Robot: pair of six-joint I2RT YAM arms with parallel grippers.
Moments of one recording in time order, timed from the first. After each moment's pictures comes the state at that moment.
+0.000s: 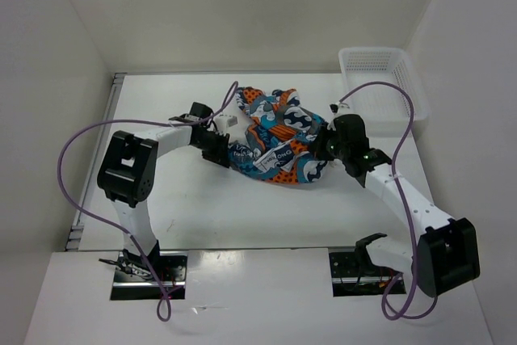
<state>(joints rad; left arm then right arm) -0.29 1.91 1.20 -0.47 0.55 0.07 0.32 1.14 0.77 -0.23 -0.12 0.44</state>
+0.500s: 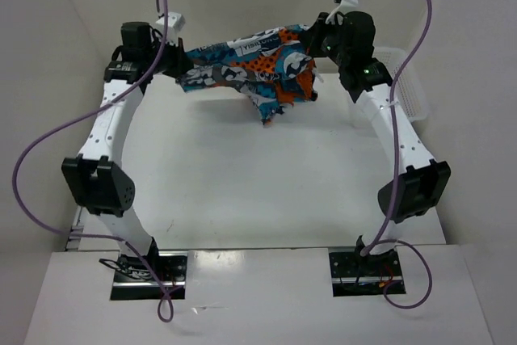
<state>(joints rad) -0.06 1.83 1.86 -0.54 0.46 0.07 0.26 1.70 1.81 -0.25 -0.15 0.33</state>
